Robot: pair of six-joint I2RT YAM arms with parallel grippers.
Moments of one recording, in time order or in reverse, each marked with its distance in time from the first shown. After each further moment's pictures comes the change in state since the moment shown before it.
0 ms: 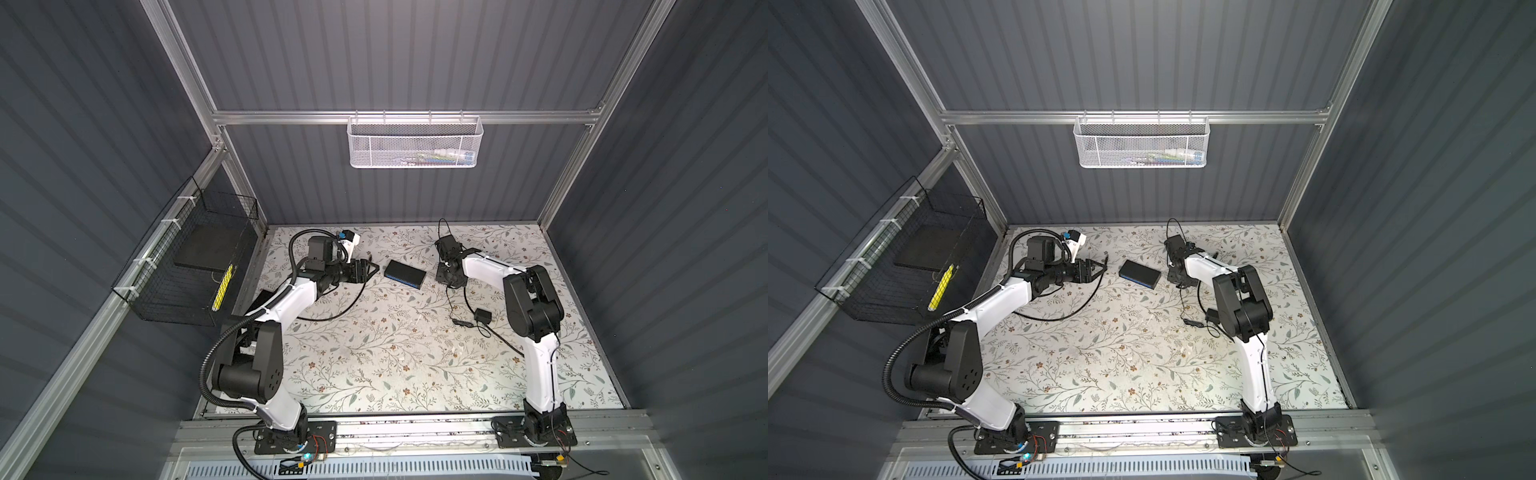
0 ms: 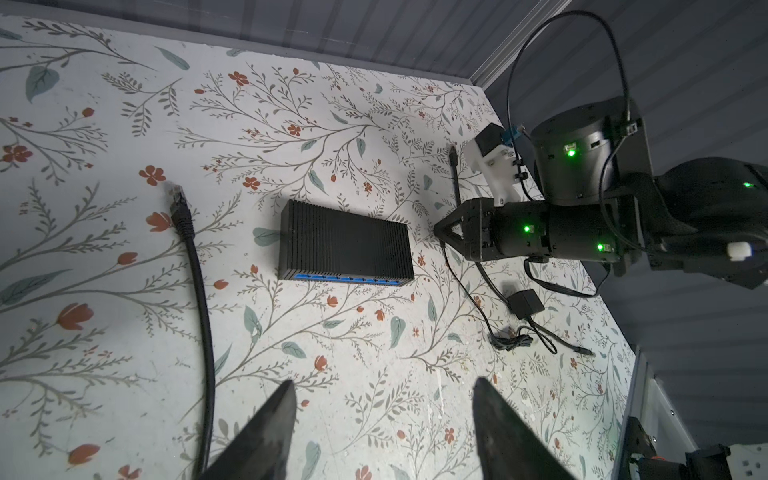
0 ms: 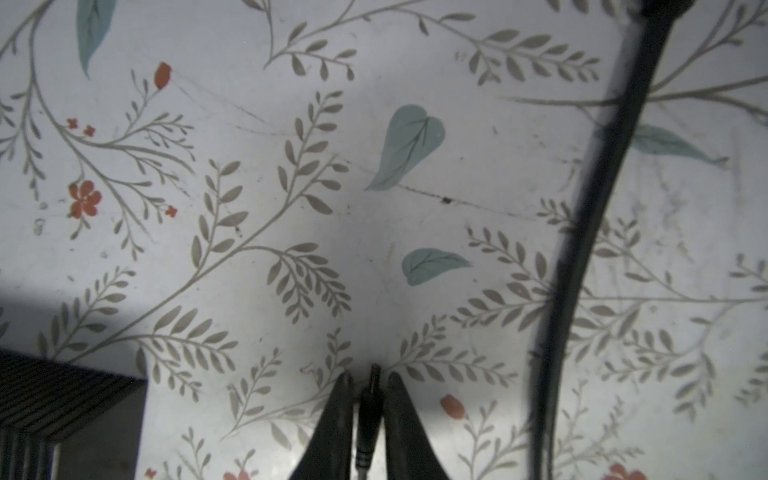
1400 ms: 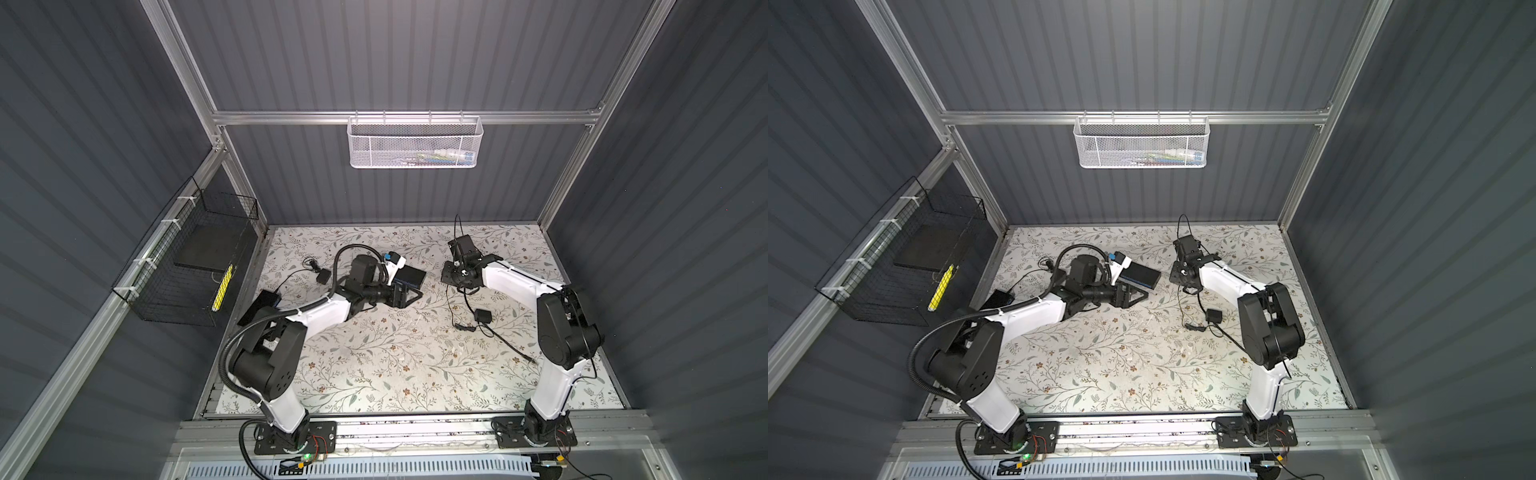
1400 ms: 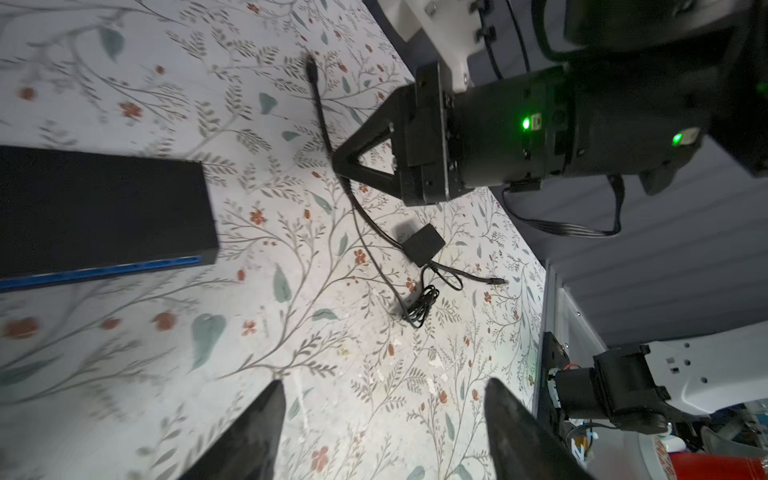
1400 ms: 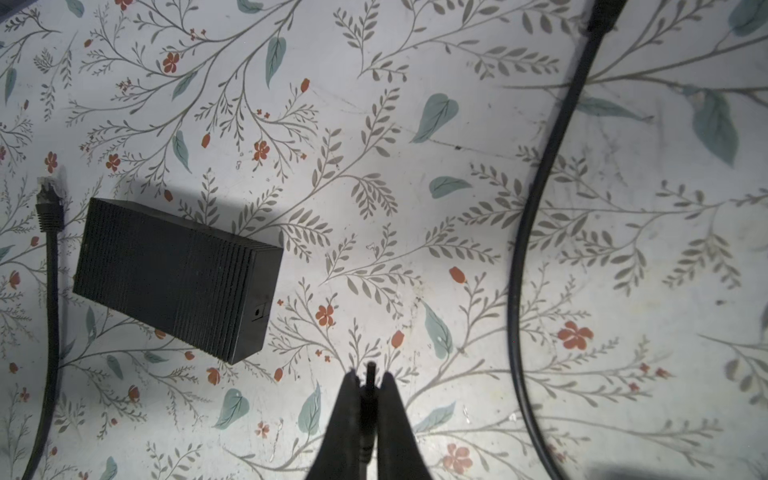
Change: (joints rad) left arm -0.337 0.124 -0.130 0.358 0.063 -0.156; right arm 0.000 -0.327 -0.257 0.108 -0.138 0.015
